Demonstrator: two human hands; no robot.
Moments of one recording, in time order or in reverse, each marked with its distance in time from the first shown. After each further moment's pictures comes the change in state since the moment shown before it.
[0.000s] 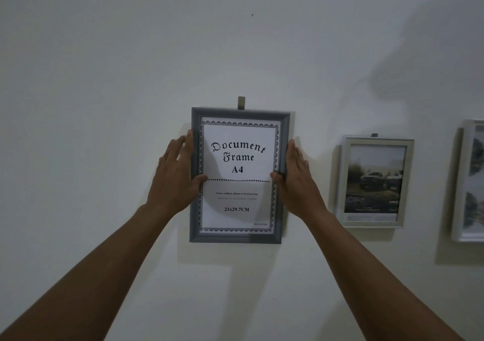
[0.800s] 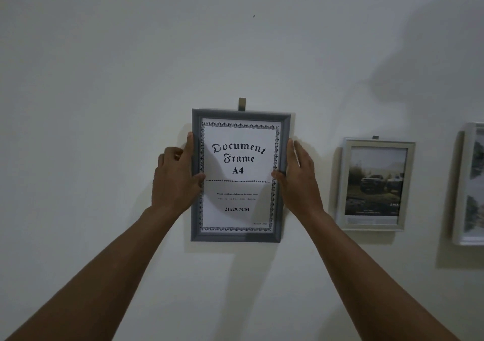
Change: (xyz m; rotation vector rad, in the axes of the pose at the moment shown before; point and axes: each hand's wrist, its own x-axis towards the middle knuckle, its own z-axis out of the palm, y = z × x) left_hand 0.000 0.009 0.005 0.019 0.063 -0.125; right_hand 0.006 -0.006 0.002 -0.037 0.174 0.032
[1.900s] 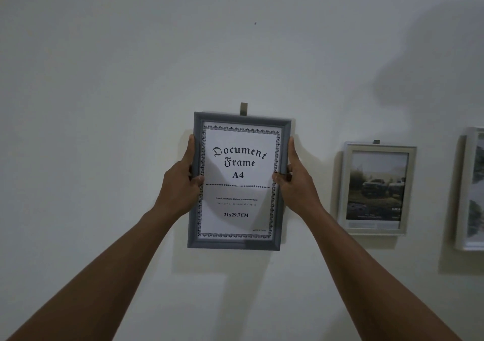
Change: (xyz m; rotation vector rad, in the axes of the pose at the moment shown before) left_hand -0.001 0.009 -0.010 -0.311 -0.137 -0.084; right_hand 0.003 -0.023 -0.016 0.468 -0.156 0.197
